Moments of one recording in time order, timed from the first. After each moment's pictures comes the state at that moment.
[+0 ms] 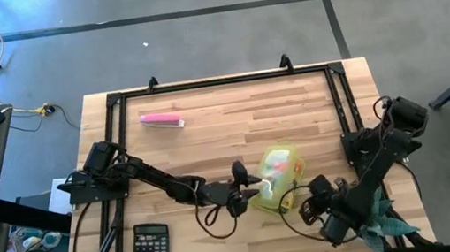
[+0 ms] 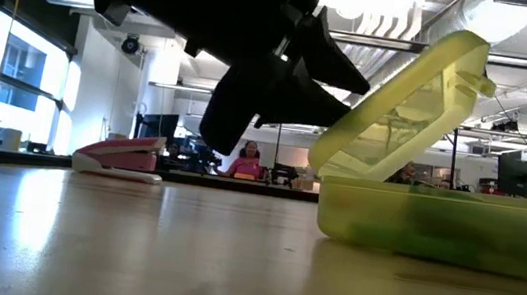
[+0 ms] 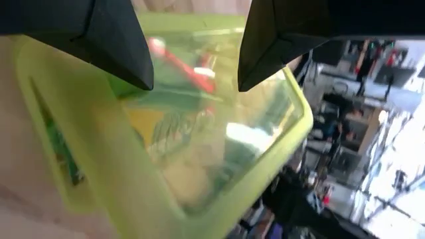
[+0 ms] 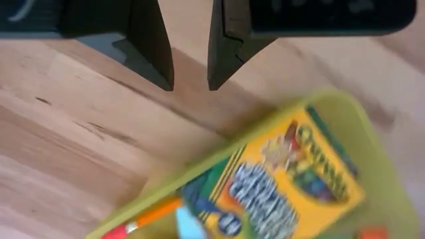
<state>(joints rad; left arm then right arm) -0.23 1.97 1.01 0.58 -0.45 0.85 0.88 1.68 1.07 -1.01 0.44 1.98</state>
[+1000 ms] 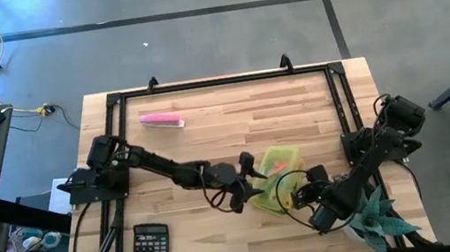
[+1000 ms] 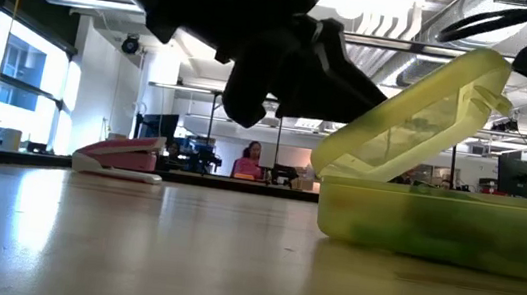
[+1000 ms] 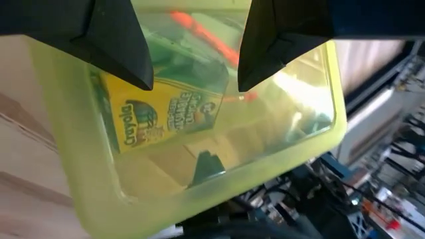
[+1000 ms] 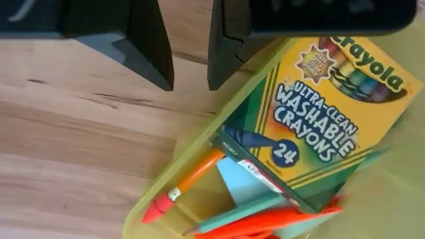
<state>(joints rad) -0.09 1.97 1.07 0.48 -0.10 0.58 0.77 1.68 0.99 -0.96 0.45 2.16</state>
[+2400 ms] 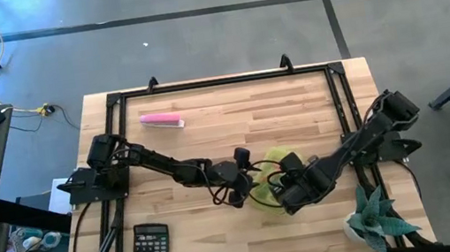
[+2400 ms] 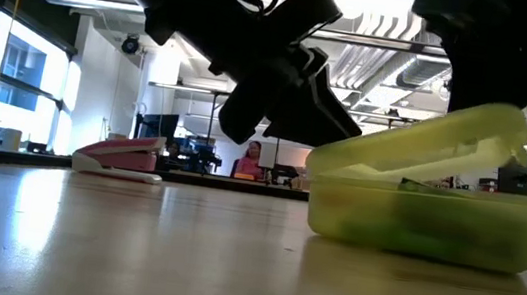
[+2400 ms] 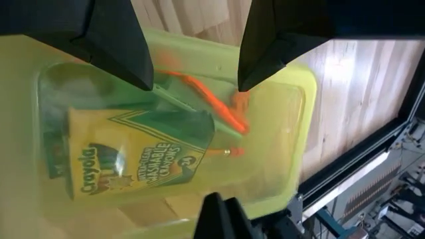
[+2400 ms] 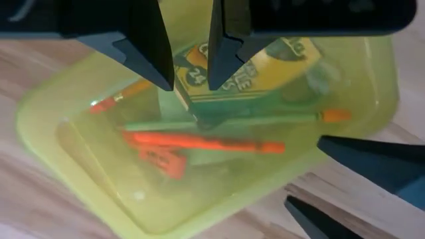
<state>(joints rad) -0.07 1.97 1.07 0.35 -0.20 0.47 0.52 1.68 1.21 -1.04 0.43 1.60</state>
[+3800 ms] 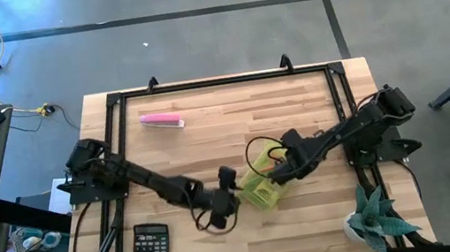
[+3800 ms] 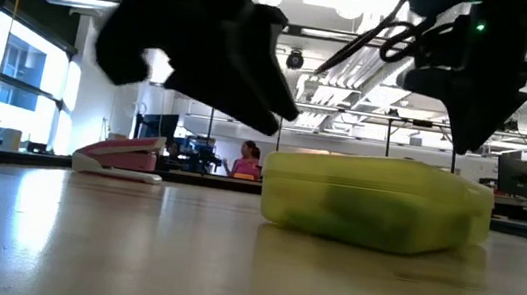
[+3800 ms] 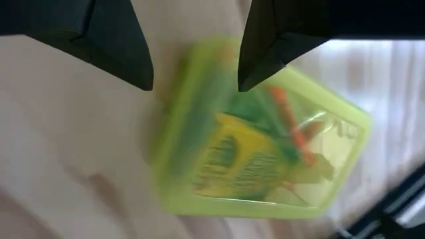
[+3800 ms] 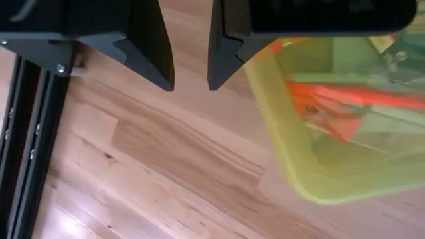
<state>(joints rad) -0.27 1.82 1.07 -0.04 -0.37 0.29 0.30 1.68 1.19 -1.36 0.43 1.47</state>
